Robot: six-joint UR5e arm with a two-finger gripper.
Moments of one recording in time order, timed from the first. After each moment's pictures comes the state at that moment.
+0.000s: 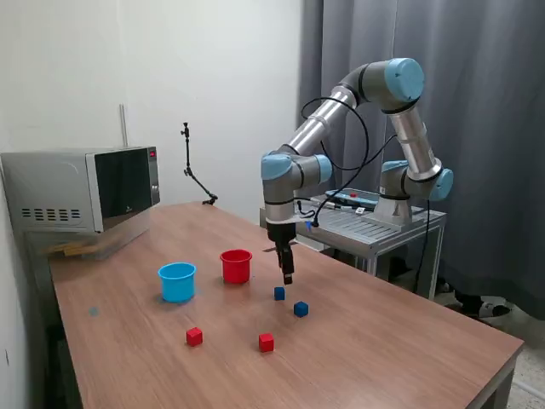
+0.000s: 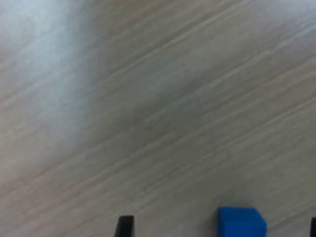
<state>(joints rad) -0.10 -0.90 1.56 -2.13 -1.56 -2.67</state>
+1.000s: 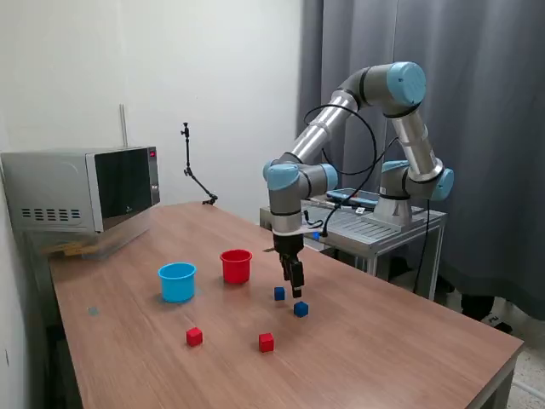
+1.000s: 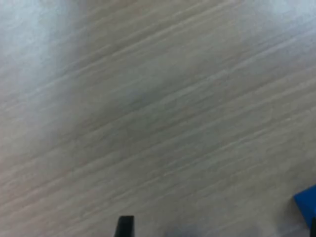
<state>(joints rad) -0.06 -0.85 1.54 -2.16 -1.53 -2.69</state>
